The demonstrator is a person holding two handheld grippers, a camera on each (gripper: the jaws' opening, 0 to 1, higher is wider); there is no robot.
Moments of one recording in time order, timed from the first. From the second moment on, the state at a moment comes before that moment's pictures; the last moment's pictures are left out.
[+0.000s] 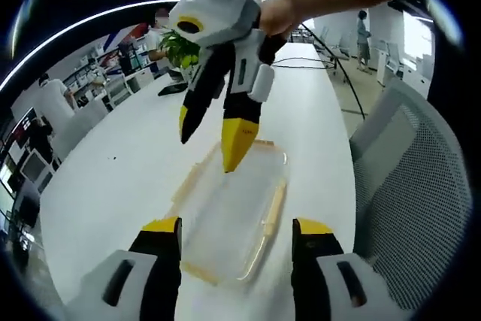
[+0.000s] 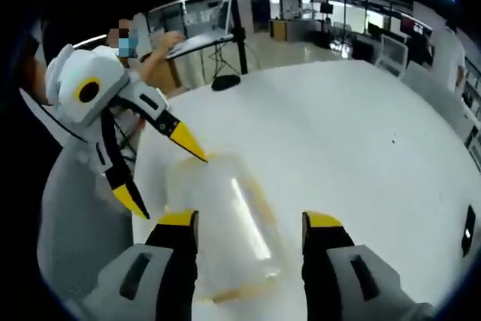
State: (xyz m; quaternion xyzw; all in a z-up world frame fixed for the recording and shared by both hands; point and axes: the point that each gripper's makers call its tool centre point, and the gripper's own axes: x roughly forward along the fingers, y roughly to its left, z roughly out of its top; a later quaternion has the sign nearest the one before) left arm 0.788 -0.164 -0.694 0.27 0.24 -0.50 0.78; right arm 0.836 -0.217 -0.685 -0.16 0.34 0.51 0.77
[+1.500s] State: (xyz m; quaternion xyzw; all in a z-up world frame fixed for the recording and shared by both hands) left arm 0.792 -0.128 -0.727 0.20 0.29 -0.44 0.83; right arm 0.782 -0.258 -0.726 -0.16 0.31 0.42 0.84
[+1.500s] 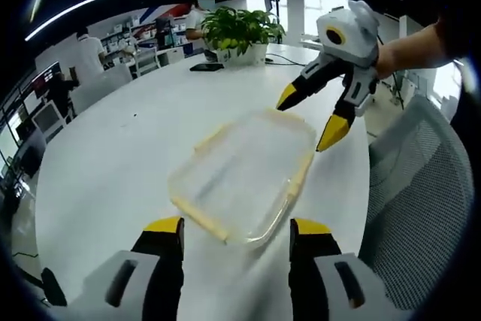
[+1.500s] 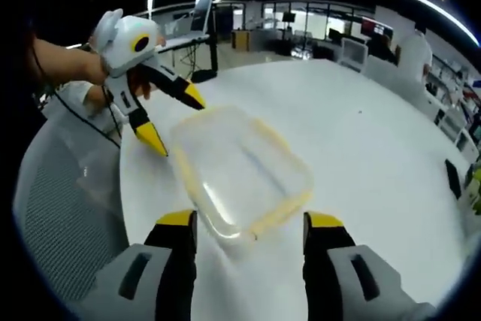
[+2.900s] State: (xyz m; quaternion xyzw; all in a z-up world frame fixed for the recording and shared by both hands) left arm 0.866 -0.131 -0.731 0.20 0.30 -0.43 0.83; right arm 0.858 -0.257 -0.728 -0.18 0.32 0.42 0.83
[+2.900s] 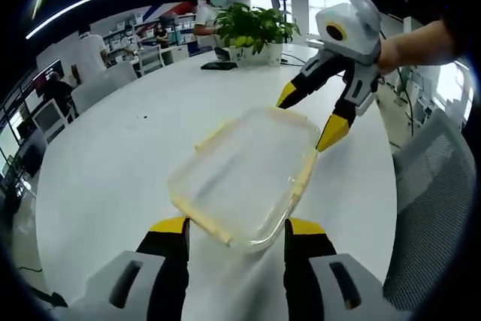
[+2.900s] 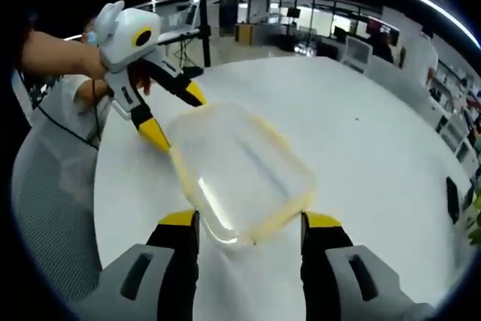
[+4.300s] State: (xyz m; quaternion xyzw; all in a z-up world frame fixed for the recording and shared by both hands) left arm 0.802 -0.093 -0.690 0.14 0.27 -0.39 0.87; right arm 0.785 -0.282 -0.695 -0.13 0.29 0.35 0.88
